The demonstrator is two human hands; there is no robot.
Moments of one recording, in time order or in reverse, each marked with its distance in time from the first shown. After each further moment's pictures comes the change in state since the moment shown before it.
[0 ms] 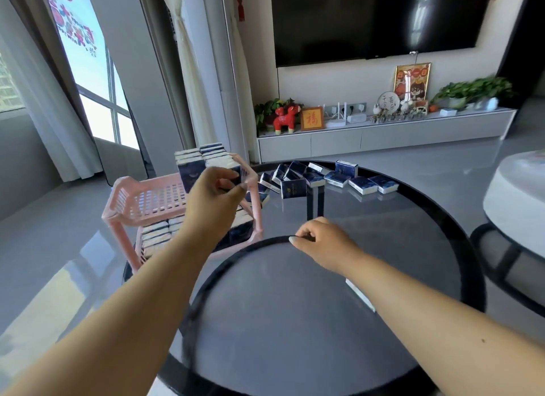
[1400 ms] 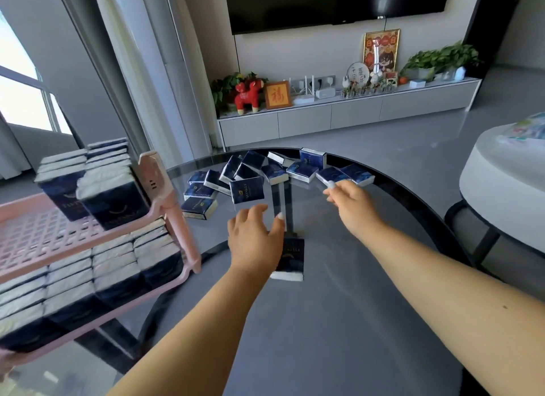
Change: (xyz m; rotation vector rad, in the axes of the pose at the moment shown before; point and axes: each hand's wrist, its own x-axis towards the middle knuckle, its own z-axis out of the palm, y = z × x) left_hand 0.041 -0.083 0.198 0.472 -0.219 -0.051; right_hand 0.115 0.147 -0.059 0.341 0.383 0.221
